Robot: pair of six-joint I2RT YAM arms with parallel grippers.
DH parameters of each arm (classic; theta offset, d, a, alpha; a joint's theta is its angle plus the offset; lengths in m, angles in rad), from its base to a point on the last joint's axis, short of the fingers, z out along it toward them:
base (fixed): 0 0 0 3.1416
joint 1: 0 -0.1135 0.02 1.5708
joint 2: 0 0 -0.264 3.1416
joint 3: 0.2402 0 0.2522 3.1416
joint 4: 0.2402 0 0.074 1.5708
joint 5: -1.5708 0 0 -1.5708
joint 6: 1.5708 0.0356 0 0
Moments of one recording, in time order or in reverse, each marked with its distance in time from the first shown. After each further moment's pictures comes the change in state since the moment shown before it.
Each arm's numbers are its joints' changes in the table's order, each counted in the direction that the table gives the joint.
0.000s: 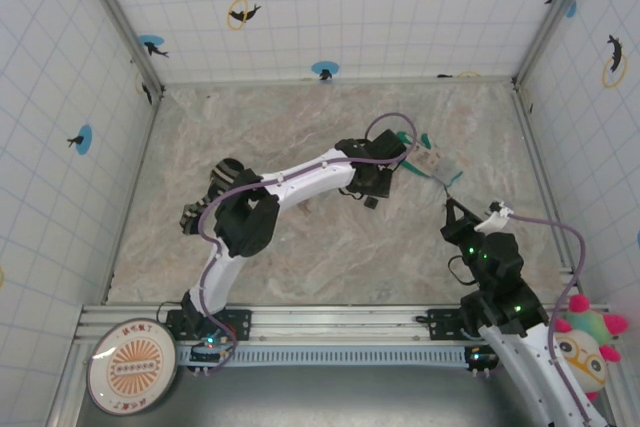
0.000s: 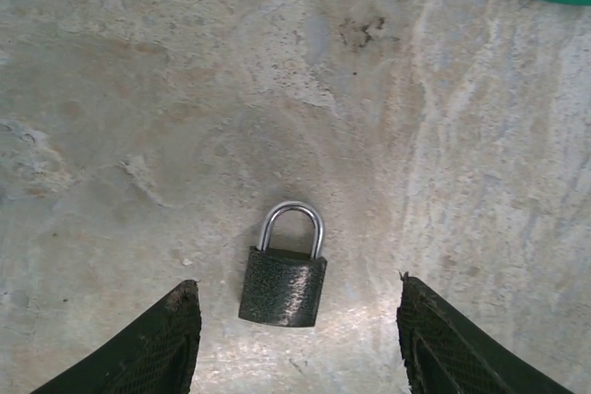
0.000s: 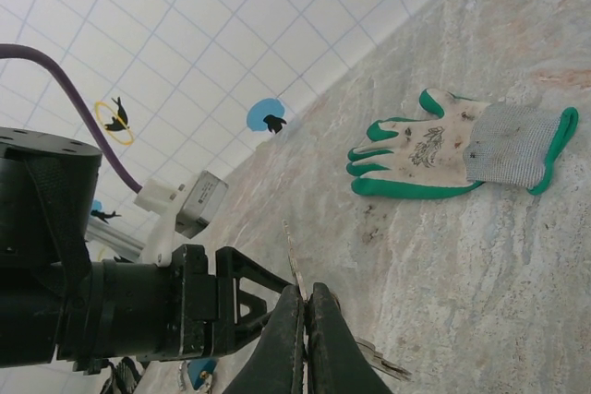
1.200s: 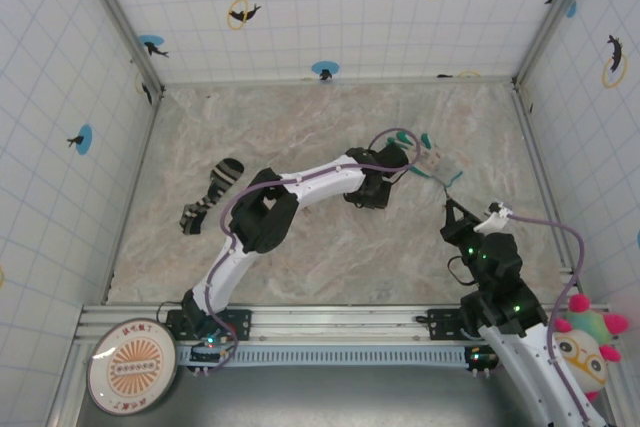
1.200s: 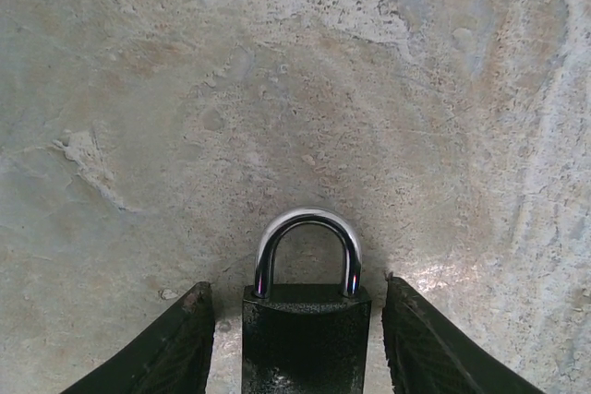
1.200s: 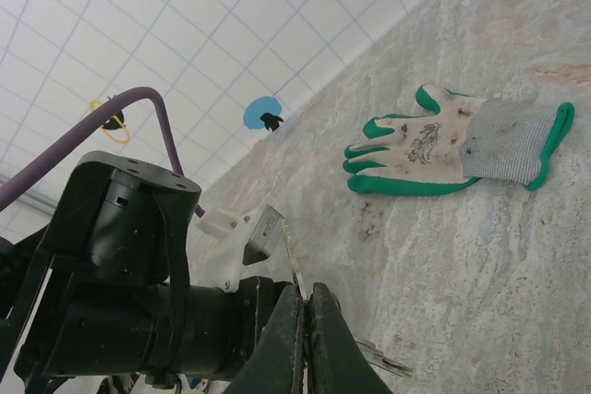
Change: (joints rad) left arm 0.004 0.124 0.031 0.034 -0.004 0.014; right arm 0.001 -0.007 -0.014 0.000 0.000 0.003
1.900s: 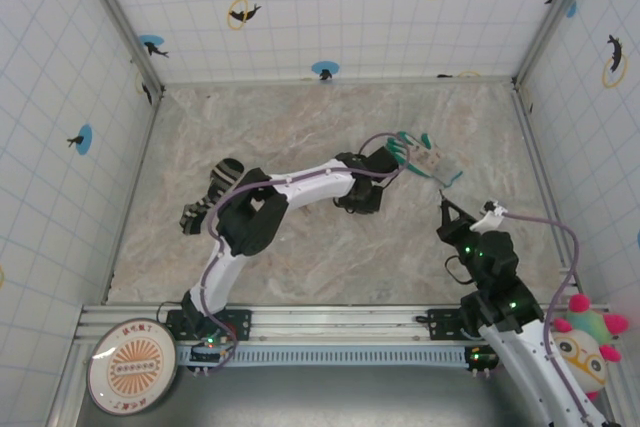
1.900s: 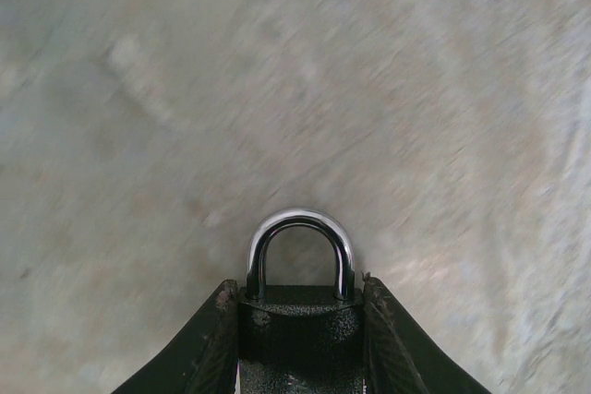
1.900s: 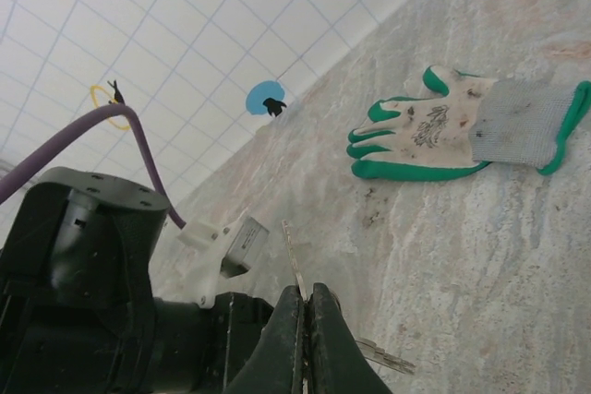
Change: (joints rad) left arm -0.015 -0.135 -0.212 -0.085 -0.036 -0.039; right arm 0.005 0.044 -0.026 -0.060 0.048 0.000
